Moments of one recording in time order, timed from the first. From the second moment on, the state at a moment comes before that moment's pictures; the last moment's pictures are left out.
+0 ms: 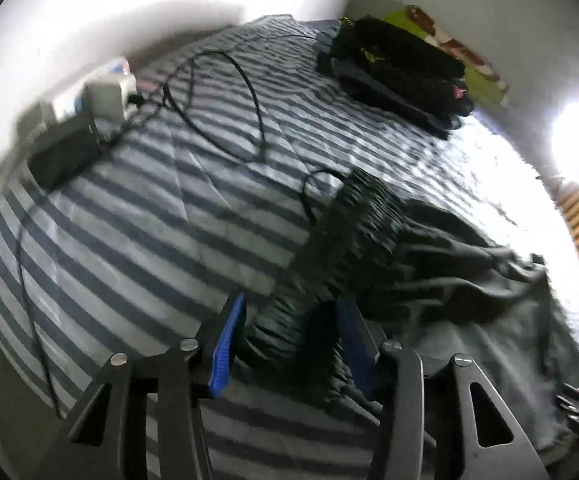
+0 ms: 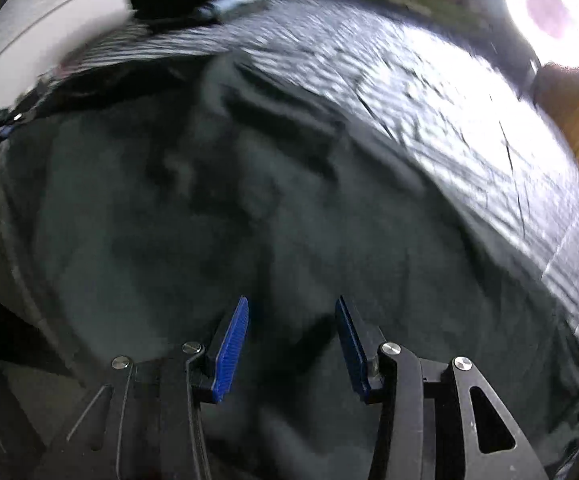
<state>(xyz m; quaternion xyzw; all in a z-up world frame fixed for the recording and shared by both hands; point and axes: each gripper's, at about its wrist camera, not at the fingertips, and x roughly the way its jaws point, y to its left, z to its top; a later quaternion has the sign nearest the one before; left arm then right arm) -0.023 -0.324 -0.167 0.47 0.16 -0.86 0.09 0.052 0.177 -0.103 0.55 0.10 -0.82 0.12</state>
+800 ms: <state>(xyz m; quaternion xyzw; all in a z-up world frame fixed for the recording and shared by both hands) -0.025 -0.042 -0.055 0.42 0.02 -0.90 -0.15 0.180 0.610 -0.050 0.47 -0.23 -0.83 -0.18</state>
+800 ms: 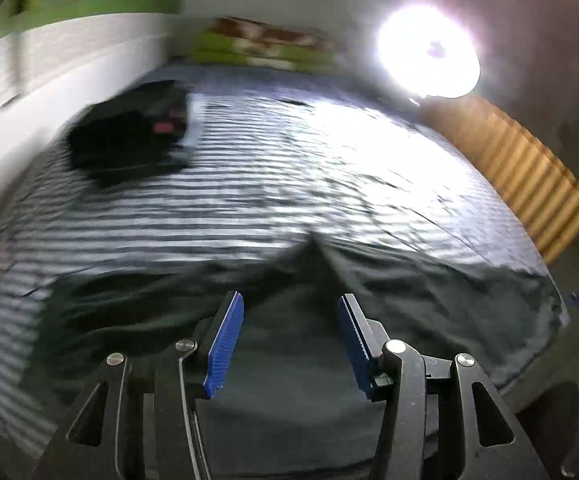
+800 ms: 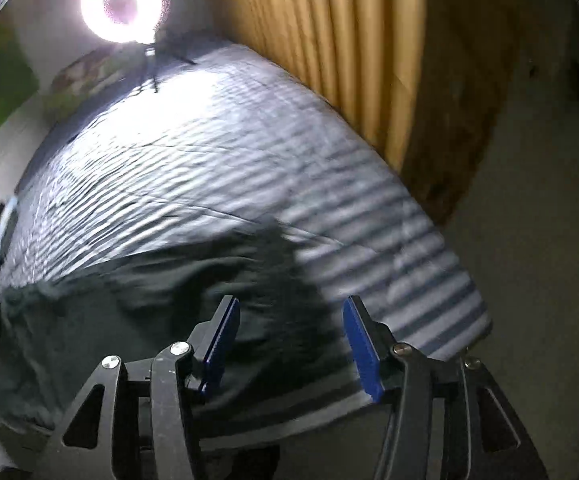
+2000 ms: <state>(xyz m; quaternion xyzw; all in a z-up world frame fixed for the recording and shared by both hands) -0.022 0.079 -0.149 0.50 -0.06 -0.82 -0.28 0.160 0.564 -0.005 0.42 -0.26 -0.86 -0.12</state>
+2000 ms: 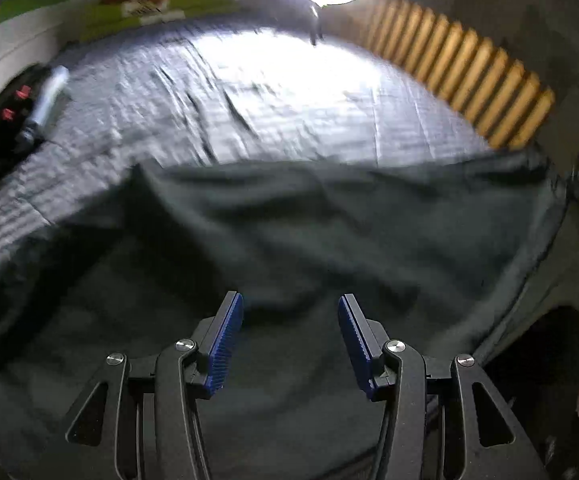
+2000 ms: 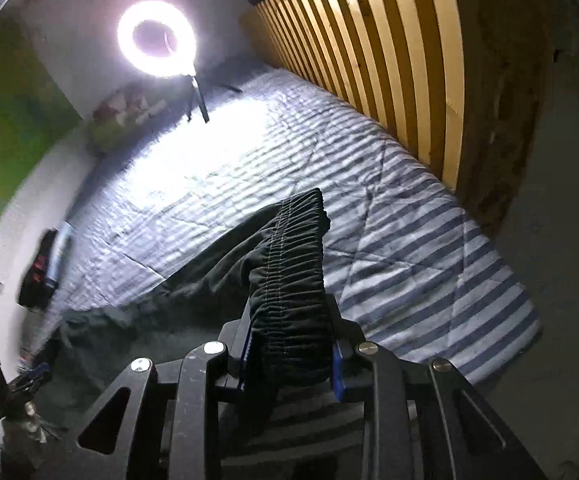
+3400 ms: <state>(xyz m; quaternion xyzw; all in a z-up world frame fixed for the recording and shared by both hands) 0.021 -0.354 -0.126 0.36 0.23 -0.90 -0.02 -0.022 -0.123 -0.009 0.45 0.05 -0.87 0.19</state>
